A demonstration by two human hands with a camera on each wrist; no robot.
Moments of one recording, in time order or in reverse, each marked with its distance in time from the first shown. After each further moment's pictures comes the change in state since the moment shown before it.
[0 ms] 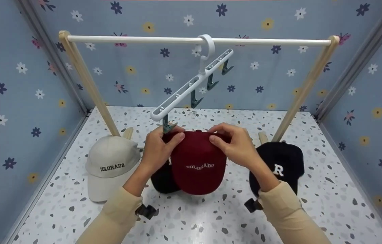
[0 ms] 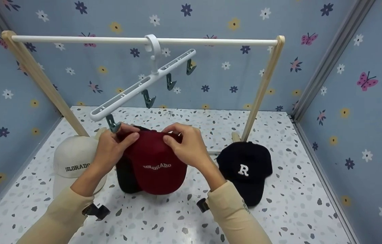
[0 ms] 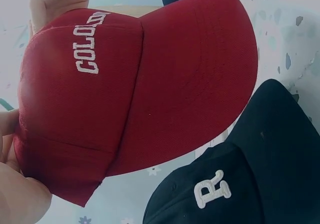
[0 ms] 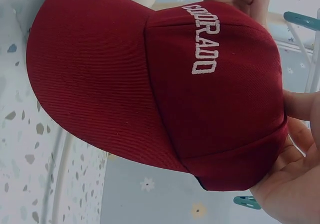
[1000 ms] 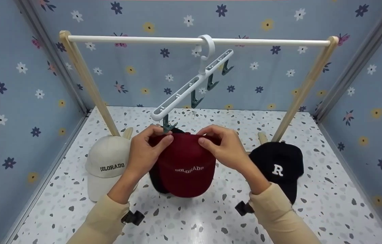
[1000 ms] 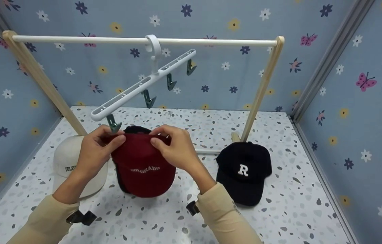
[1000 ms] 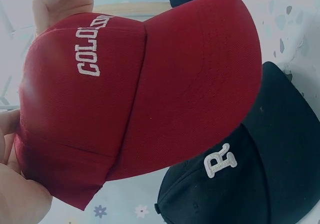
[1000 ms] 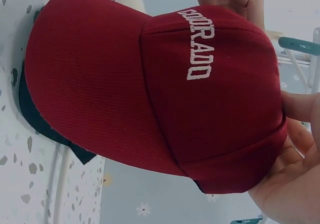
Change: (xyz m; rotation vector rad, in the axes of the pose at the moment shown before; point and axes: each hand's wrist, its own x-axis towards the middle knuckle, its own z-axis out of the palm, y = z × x) left_hand -0.016 0.008 -0.028 -0.040 0.067 0.036; right_hand 0.000 -0.016 0.022 0.075 -0.036 -0.025
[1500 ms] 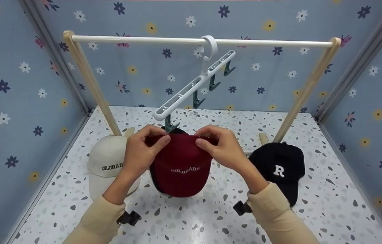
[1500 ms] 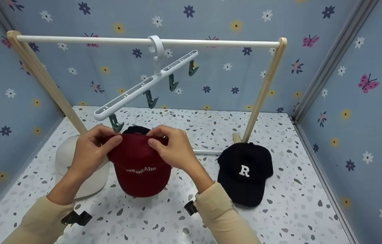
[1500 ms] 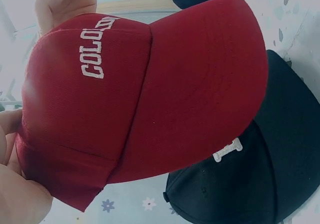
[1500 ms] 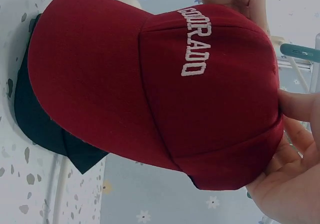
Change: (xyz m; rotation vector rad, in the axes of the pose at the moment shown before) left_hand -0.003 0.006 -0.014 0.099 0.015 0.026; right_hand 0.005 -0.003 0.009 0.018 -0.028 0.029
